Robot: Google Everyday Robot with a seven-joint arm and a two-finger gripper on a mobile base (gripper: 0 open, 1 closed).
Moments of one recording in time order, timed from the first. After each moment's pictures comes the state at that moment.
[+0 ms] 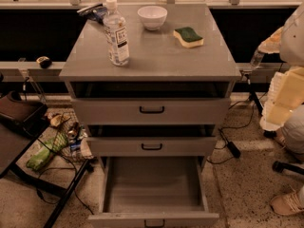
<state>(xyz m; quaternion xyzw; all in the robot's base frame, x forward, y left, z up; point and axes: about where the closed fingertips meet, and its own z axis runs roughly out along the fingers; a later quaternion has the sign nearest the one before) 0.438 -0.217 0.976 -0.60 0.78 -0.03 0.16</state>
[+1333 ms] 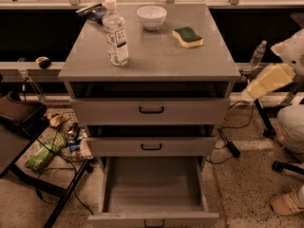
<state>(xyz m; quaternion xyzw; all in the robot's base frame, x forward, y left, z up) 0.547 -0.278 0.922 -0.43 0.84 0.03 0.32</state>
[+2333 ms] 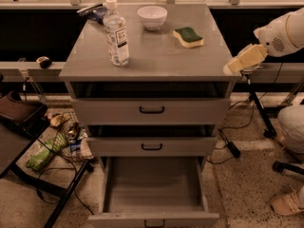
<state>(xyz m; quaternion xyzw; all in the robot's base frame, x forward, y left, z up) 0.659 -0.266 0.919 -0.41 0.82 0.06 0.40</state>
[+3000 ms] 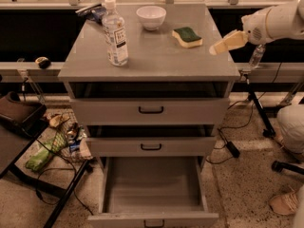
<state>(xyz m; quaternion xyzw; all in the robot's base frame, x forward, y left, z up) 0.756 -0.257 0.916 -0.38 0.79 0.08 0.48</state>
